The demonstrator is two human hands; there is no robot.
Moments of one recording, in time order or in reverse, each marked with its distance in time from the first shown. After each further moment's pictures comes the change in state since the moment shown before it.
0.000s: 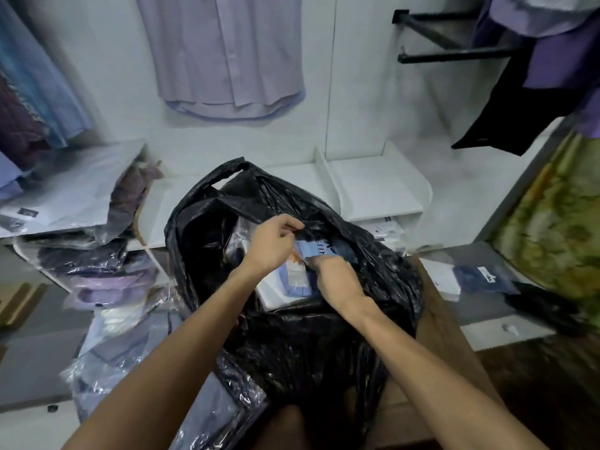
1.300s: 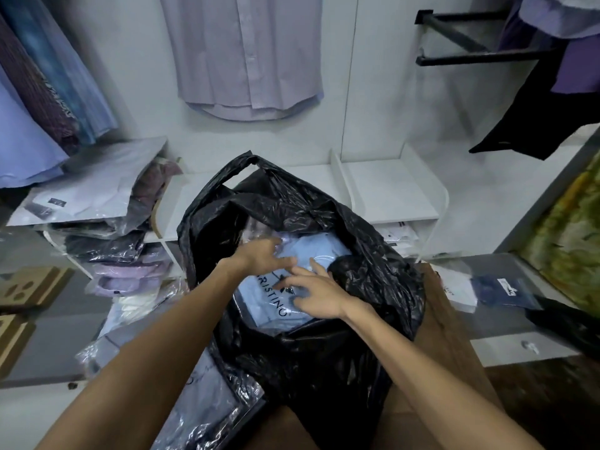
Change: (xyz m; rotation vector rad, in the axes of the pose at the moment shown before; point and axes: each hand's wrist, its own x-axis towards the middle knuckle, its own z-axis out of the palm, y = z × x) left_hand 0.008 -0.046 -0.026 0.588 -0.368 -0.180; right_hand -0.001 -0.008 0.011 0.155 -0.491 -0.232
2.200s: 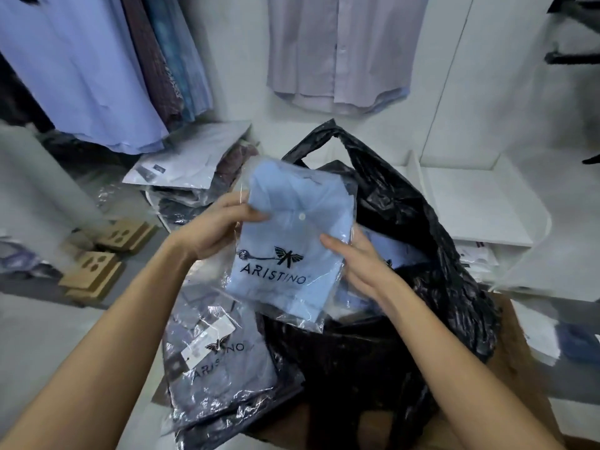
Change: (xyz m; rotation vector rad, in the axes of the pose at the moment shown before) left_hand -0.153 -0.056 -0.099 -1.200 0.222 0.085; right_hand 0.023 -0.073 -0.027 1.211 0.063 -0.140
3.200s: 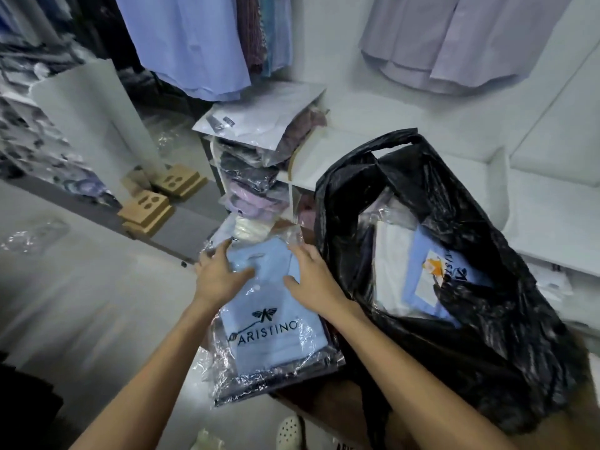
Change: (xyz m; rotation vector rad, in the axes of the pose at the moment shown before) left_hand -0.103 -0.155 -0.054 0.662 0.813 -0.481; right_hand 0.016 0.118 0.126 -1.123 -0.296 -0.090
